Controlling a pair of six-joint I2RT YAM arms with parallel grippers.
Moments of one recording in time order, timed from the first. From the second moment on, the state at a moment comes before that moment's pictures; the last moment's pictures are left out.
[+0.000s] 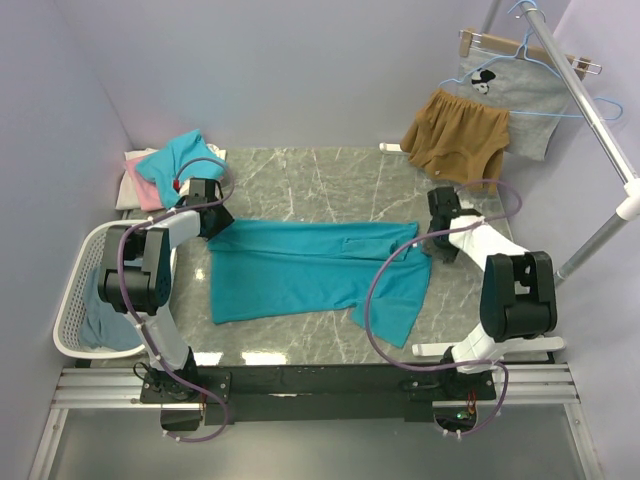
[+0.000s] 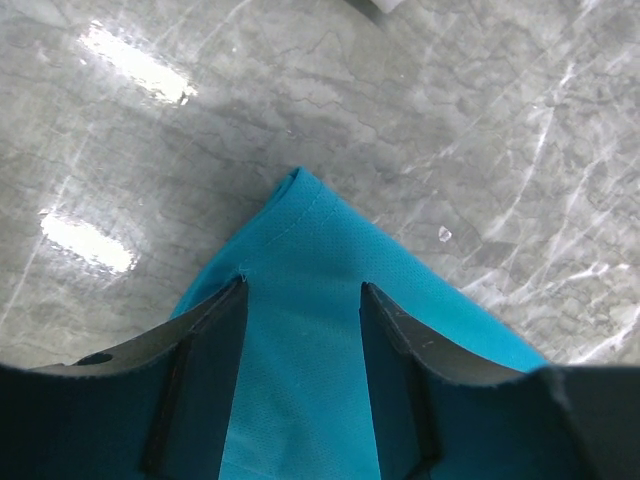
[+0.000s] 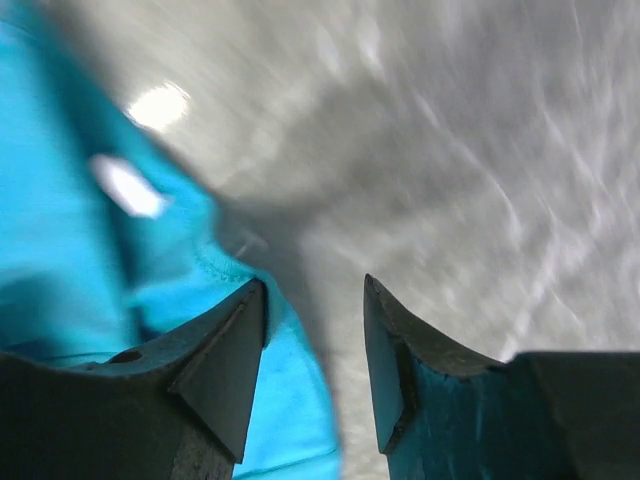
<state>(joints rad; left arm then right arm) -0.08 1.81 1.07 -0.15 -0.17 -0.72 0.07 1.60 0.98 -0.61 0.33 0.51</state>
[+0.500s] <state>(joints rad) -0.12 1.81 1.07 -0.16 -0.13 -0.72 0.04 1.78 1.27 -0.50 0.11 0.49</state>
